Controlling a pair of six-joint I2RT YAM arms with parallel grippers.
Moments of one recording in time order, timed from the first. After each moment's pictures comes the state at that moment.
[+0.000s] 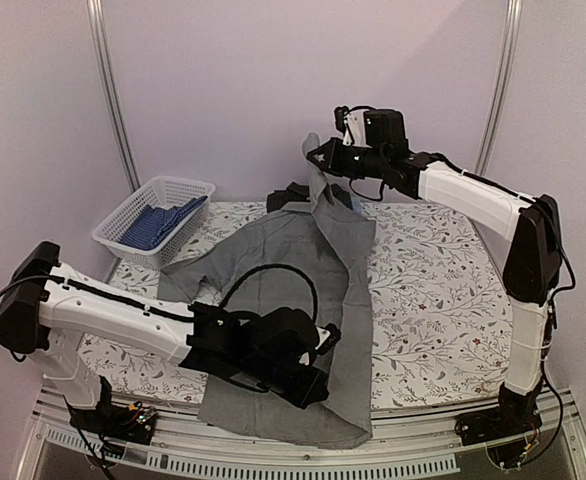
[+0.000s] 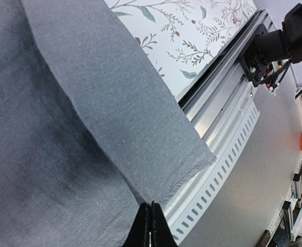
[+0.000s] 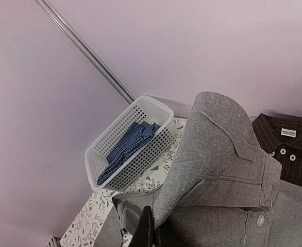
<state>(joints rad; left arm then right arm) -1.38 1.68 1.07 -0.27 0.09 -0.77 0.61 2.00 1.87 -0.10 -0.26 0.54</state>
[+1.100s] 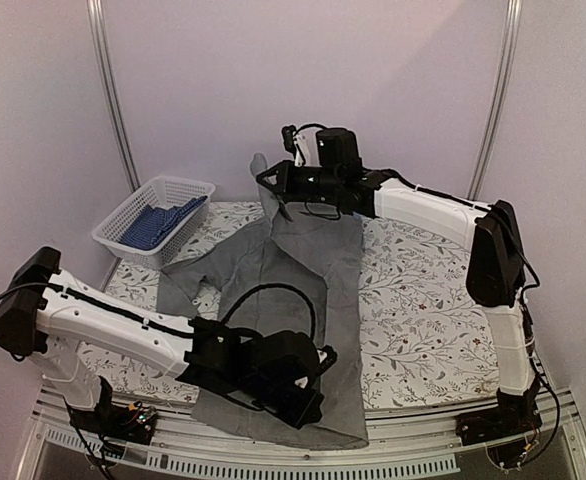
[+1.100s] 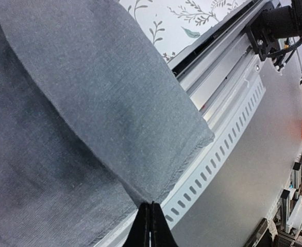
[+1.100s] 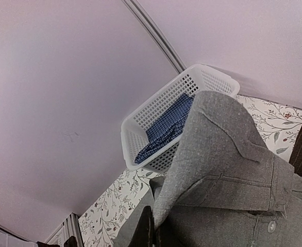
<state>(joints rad) -1.46 1.68 1.04 -0.32 0.12 -0.87 0.76 2.21 2.04 -0.02 -0.36 0.55</state>
